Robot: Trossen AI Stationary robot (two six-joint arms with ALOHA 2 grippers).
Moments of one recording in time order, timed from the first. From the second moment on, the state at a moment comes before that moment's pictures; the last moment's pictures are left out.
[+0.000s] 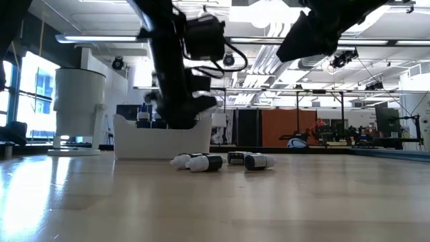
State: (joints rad) left arm 0.07 1.85 1.27 -0.68 -0.48 -0.63; right arm 0.18 1.13 0.74 -0.18 0.56 0.30
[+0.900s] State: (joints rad) left arm -0.58 1.39 1.21 -1.15 -0.83 -1.16; right arm 0.07 1.85 0.74 0.31 0.25 0.31
